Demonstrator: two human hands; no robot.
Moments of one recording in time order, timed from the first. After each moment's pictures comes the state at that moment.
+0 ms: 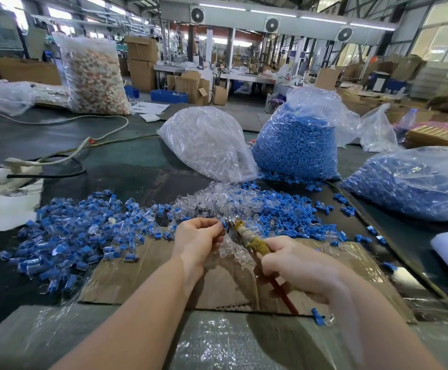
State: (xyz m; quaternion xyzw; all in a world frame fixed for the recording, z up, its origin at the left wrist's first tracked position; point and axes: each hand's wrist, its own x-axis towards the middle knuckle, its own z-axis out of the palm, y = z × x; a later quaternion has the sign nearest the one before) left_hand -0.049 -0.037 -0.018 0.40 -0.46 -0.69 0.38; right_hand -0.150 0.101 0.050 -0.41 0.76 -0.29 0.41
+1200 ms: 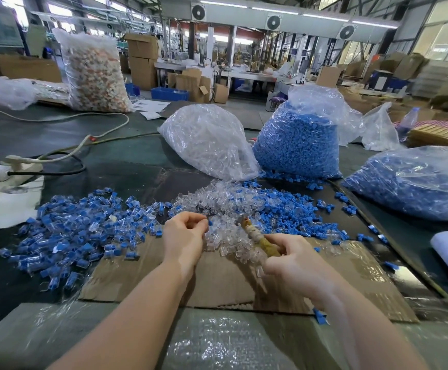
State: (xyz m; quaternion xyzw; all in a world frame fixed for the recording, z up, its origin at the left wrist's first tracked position) left_hand -0.031 -0.033 -0.011 0.46 -0.58 -0.51 0.44; right_hand -0.156 0.104 0.032 -0.46 0.77 -0.33 0.29
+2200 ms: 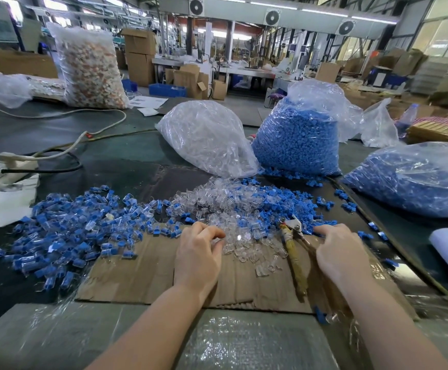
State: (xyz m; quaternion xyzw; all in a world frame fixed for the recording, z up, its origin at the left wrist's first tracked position) left_hand -0.037 -0.012 -0.040 0.39 -0.80 -0.23 0.39; right_hand -0.226 0.107 0.003 -0.35 0.92 -0.14 -0.05
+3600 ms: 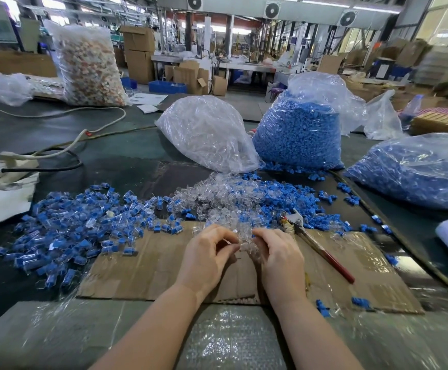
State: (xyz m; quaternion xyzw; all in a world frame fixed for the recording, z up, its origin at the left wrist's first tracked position) left_hand -0.032 -0.007 -0.038 0.28 -0.81 -0.35 0.38; right_hand -0.146 0.076 -0.039 -0.48 0.78 -0.39 -0.10
